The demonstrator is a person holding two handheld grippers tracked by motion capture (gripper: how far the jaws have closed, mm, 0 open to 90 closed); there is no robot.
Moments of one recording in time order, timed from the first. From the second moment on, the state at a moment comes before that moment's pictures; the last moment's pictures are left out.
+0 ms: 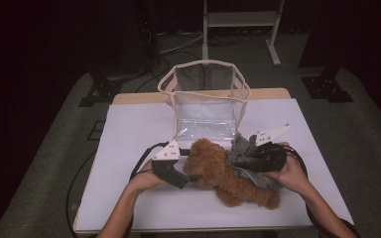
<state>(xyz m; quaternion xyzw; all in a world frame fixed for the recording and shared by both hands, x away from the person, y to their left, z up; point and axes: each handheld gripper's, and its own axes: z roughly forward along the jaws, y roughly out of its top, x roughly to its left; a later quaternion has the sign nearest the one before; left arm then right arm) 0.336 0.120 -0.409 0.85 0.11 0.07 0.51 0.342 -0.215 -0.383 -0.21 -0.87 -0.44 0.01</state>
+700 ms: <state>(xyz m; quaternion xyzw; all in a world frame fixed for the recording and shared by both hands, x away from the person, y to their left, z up) 0.336 0.104 -0.399 0.83 0.09 0.07 0.54 0.342 -0.214 -0.374 -0.20 -0.85 -0.48 0.03</state>
